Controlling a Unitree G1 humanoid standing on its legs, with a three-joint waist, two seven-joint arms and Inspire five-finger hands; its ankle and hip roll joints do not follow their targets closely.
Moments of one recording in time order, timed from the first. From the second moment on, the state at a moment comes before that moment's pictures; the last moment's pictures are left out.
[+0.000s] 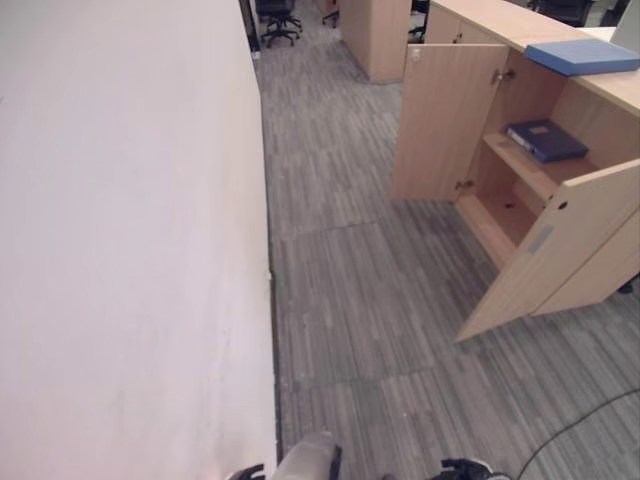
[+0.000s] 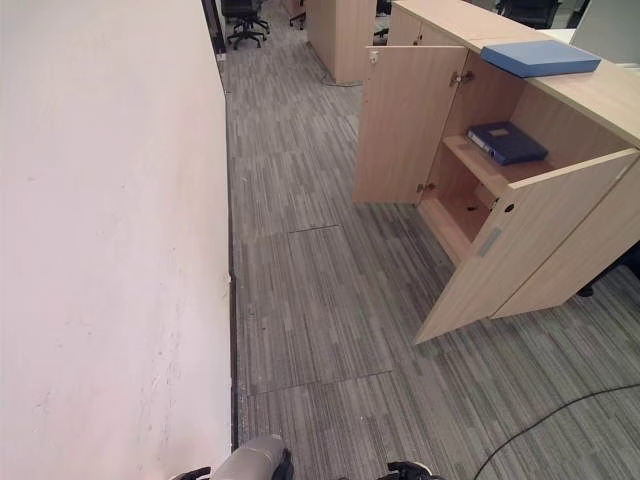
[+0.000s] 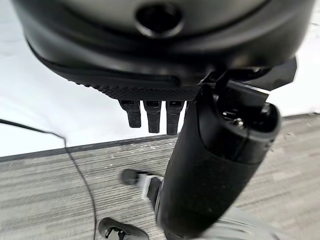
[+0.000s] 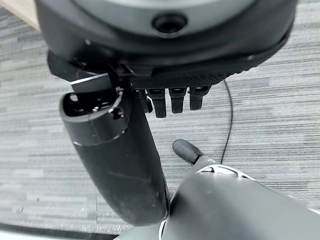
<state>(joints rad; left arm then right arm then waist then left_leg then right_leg) -0.01 0.18 -0.03 1.38 -0.20 -0.07 0.00 -0.14 -0.24 0.26 1.39 0.16 0.02 0.09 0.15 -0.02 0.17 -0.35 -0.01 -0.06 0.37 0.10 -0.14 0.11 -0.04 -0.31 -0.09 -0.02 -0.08</state>
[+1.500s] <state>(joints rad) 0.07 0.23 0.00 1.44 -0.22 -0.04 0.01 -0.08 -0.24 0.24 1.33 0.18 0.00 0.10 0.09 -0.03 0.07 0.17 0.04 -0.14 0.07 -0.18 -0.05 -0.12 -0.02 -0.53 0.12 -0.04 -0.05</state>
